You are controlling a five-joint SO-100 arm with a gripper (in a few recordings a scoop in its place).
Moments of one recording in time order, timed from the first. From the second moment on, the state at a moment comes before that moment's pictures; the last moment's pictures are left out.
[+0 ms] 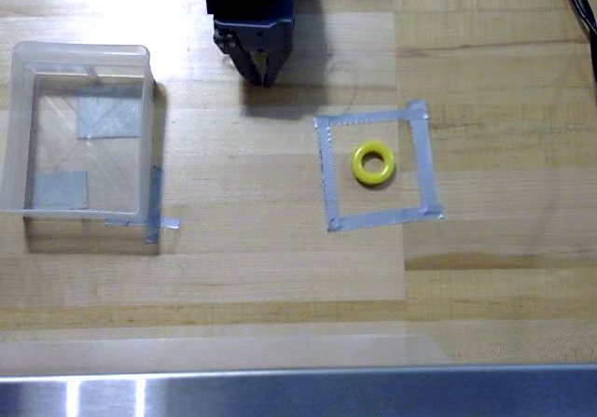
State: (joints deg) arm 2.9 184.0 177.8 78.2 91.1
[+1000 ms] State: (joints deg) arm 0.0 184.0 177.8 78.2 91.7
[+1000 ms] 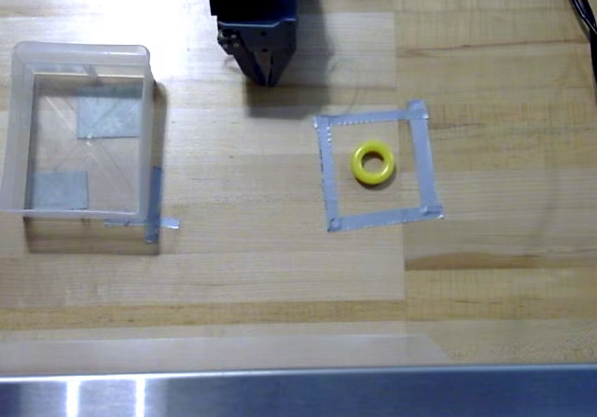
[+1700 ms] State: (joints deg) arm -6.9 179.2 160.5 84.8 97.3
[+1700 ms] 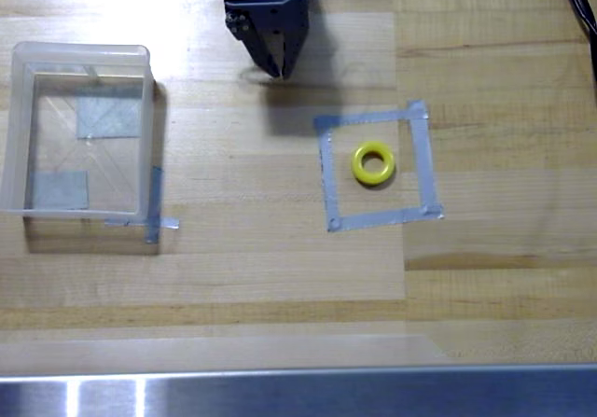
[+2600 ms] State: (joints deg) arm -26.5 111.2 126.2 63.3 108.6
